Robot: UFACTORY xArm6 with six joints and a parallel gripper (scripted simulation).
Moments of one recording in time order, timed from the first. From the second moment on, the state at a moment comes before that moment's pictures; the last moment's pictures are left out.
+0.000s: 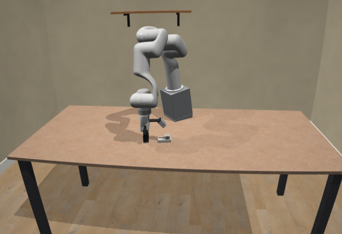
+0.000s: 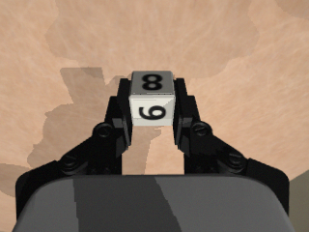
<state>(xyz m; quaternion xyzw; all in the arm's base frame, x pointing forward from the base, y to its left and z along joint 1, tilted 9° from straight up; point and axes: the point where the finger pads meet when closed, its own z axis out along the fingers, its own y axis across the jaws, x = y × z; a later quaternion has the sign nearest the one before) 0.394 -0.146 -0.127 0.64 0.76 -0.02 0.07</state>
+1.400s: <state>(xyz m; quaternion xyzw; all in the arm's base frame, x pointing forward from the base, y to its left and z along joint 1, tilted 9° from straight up) 0.389 -0.139 -0.071 0.64 0.76 -0.02 0.07</state>
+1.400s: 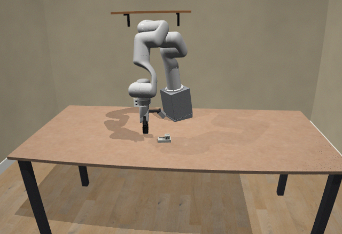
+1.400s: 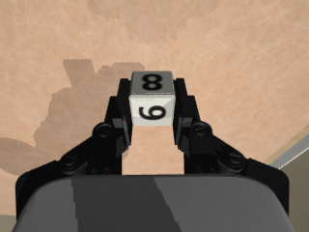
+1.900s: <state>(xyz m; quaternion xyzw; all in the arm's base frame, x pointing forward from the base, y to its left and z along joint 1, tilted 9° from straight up) 0.384 -0.134 -0.029 0.64 0.76 -0.02 0.07</state>
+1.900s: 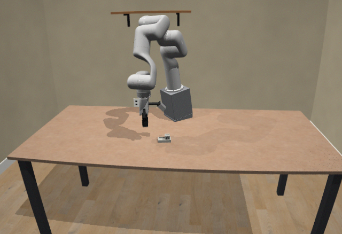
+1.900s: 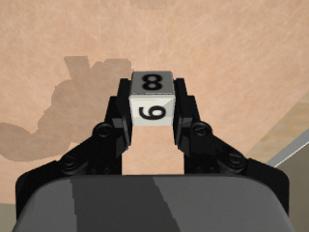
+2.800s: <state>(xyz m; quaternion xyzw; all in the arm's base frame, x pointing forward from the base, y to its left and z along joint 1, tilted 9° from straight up) 0.368 -0.048 -0.029 0.64 0.77 -0.02 0.07</state>
